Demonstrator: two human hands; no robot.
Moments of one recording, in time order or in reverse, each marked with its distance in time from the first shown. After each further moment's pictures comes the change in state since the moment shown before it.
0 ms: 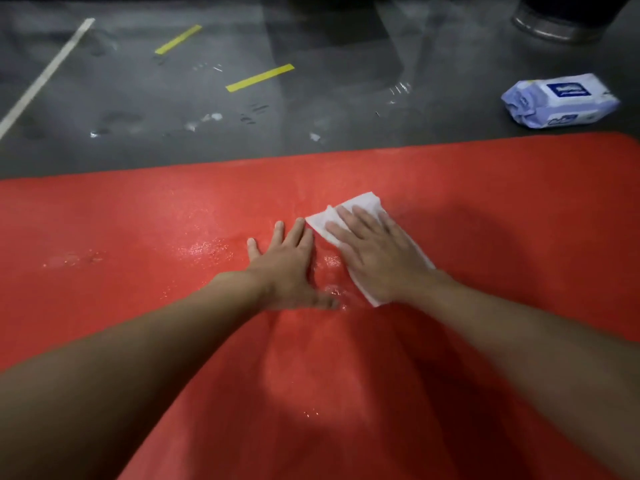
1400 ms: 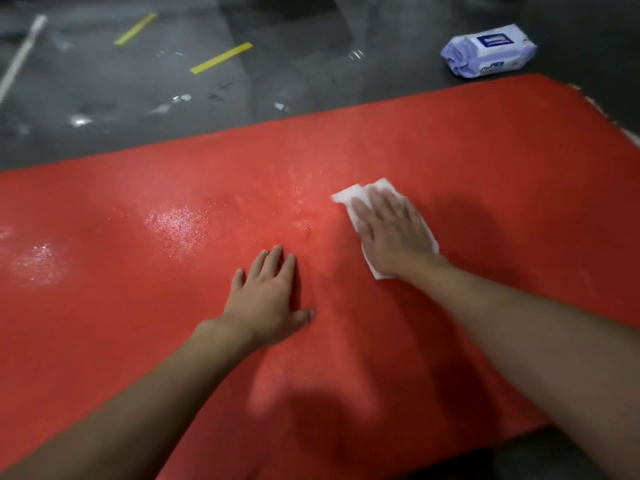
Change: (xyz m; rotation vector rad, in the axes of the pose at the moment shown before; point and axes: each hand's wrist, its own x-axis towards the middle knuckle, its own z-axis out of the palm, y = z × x) left_hand -0.134 0.023 0.057 0.074 0.002 0.032; right_hand -0.105 -0.016 -0.011 0.109 -0.052 0.434
